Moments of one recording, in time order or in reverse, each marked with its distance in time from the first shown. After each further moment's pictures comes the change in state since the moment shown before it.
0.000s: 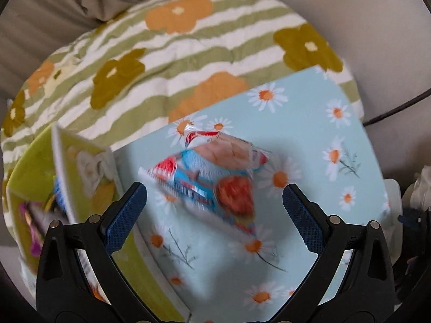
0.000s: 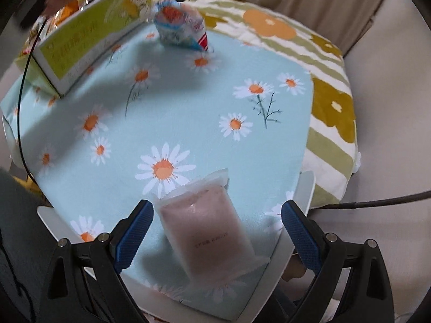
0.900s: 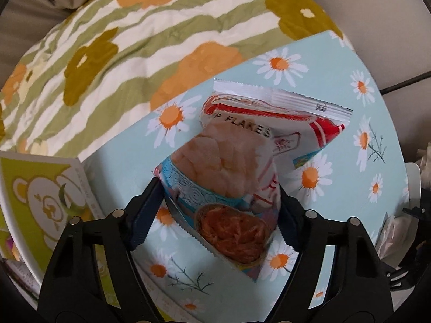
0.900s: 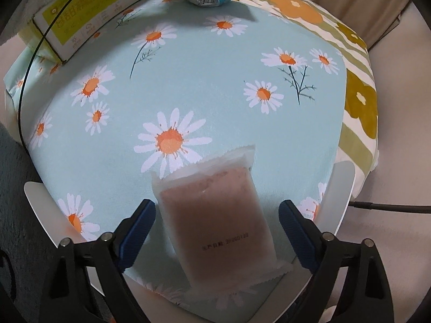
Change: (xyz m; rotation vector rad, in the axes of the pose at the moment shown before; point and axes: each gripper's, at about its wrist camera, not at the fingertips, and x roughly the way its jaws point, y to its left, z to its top) left arm 0.068 0.008 0.010 0.094 0.110 -0.072; right arm 0.036 0.005 -0.013 -0.074 0.112 0.066
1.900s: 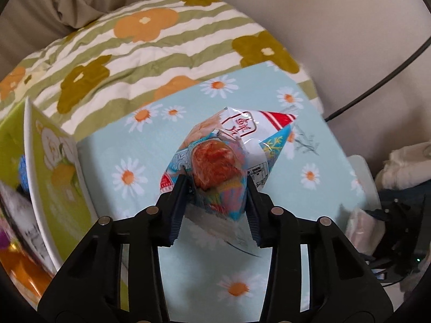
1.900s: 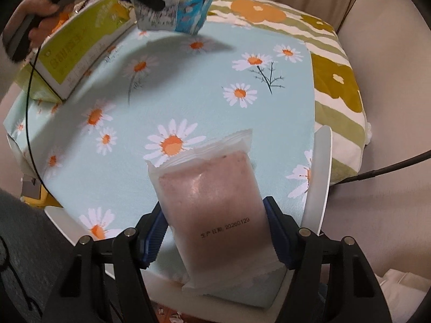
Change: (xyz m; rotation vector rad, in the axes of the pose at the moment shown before) left arm -0.082 -0.039 -0.079 -0.049 -0.249 -0.153; right arm -0.032 0.005 -0.024 0.224 -0.124 0.009
